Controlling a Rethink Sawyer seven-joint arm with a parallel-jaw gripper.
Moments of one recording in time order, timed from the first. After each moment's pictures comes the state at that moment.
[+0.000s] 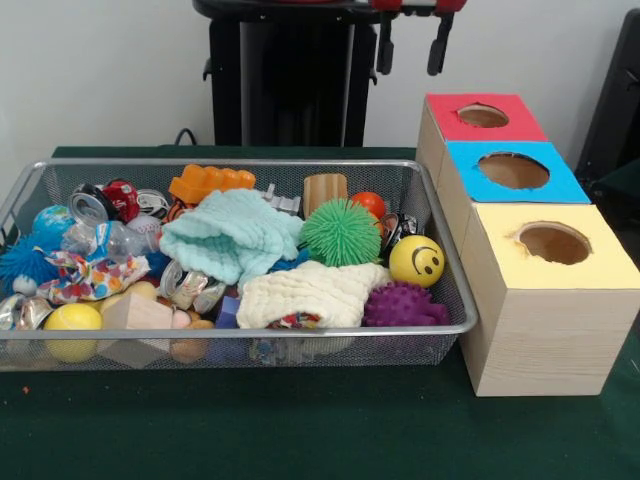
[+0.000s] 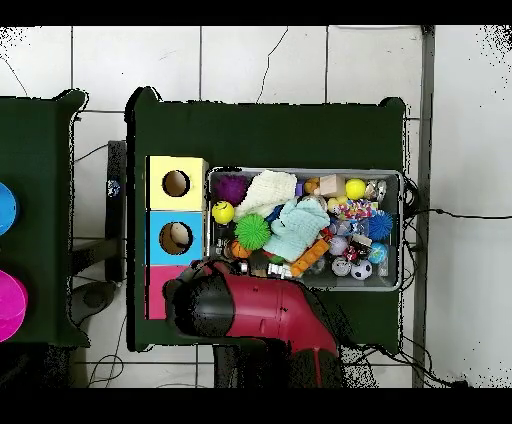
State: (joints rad) arm -0.14 -1.00 0.00 1.99 -0.03 0.55 1.57
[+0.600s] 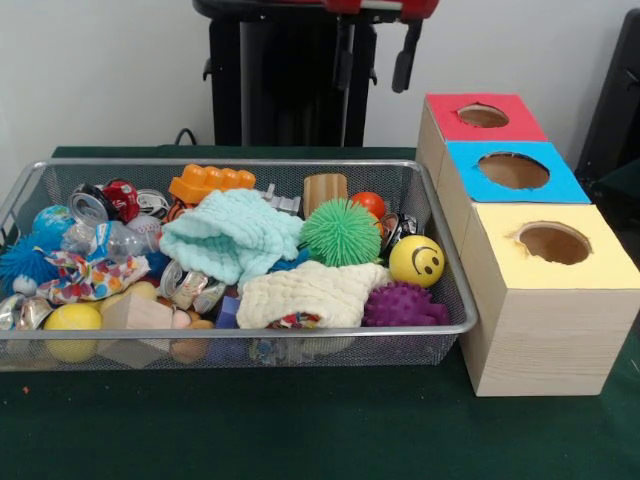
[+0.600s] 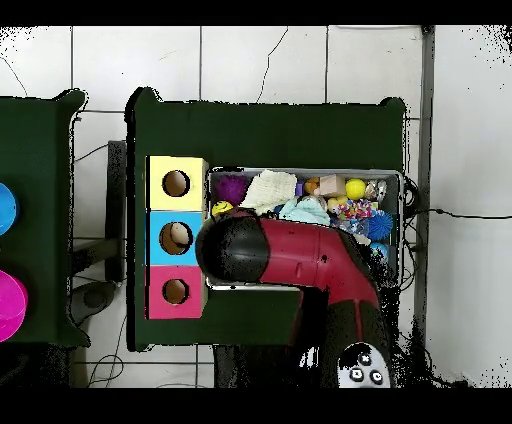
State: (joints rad) arm -0.22 -0.93 0.02 1.73 -0.09 0.70 1.57
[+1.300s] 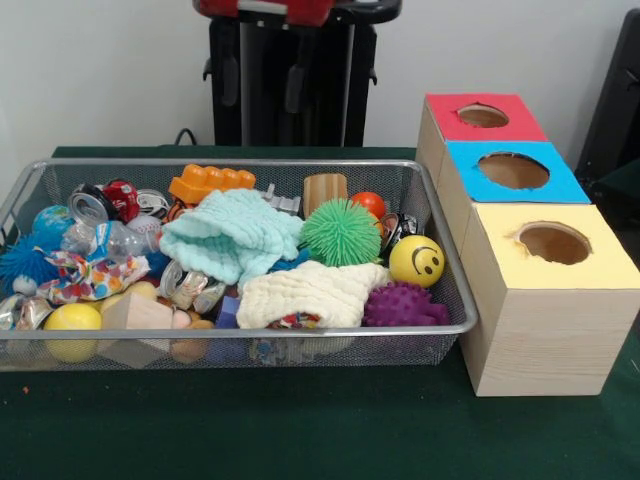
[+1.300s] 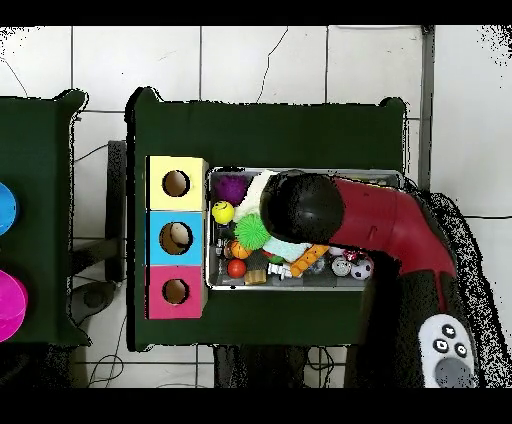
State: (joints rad) arm -0.38 -0.87 0.09 1.55 -0.17 0.74 1.57
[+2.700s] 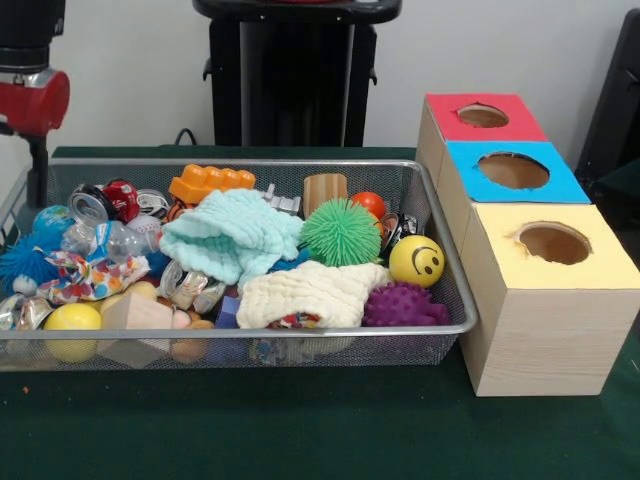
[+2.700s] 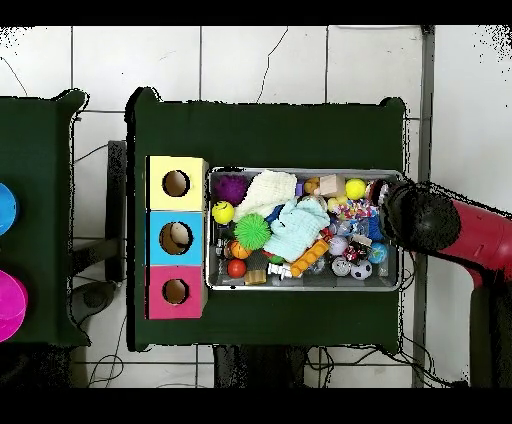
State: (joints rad) arm -0.75 -0.69 0.25 1.47 -0.40 0.56 1.57
